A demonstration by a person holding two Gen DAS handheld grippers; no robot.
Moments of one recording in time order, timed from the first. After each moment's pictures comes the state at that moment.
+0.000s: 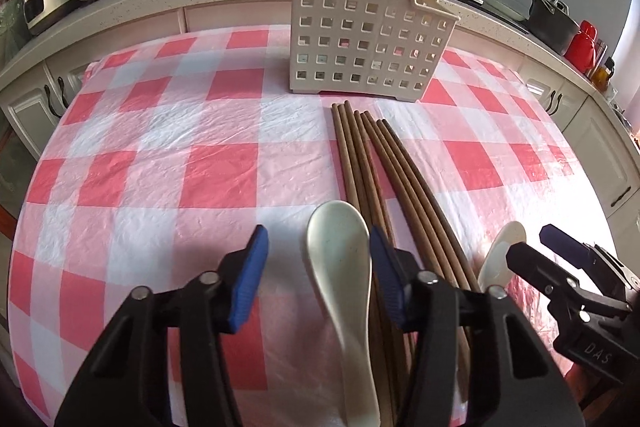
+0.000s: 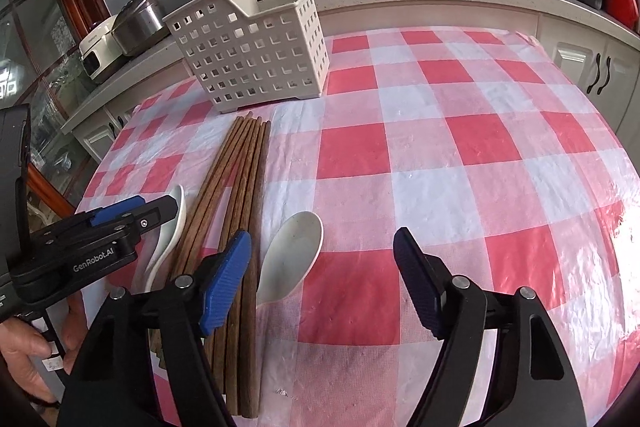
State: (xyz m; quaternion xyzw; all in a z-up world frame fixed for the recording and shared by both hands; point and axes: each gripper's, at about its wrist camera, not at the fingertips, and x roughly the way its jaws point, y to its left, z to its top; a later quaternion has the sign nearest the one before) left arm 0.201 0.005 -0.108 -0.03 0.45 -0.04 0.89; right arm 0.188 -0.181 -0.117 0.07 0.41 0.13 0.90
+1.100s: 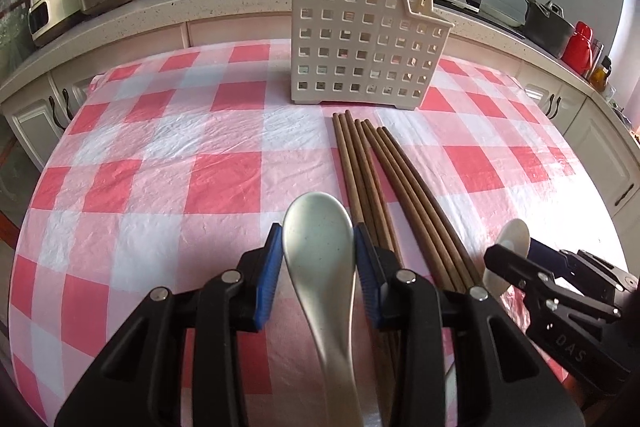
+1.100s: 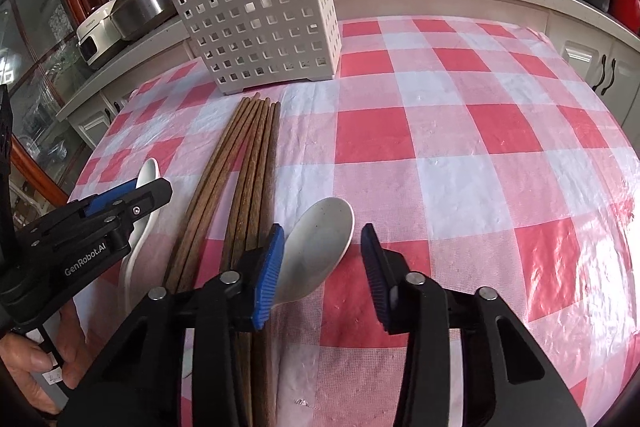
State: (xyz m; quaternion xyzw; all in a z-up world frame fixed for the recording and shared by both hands) left arm 0.190 0.005 -0.108 -0.02 0.42 -0.04 0.91; right arm 0.193 -0.161 -0.132 0.06 0.42 0.12 0.90
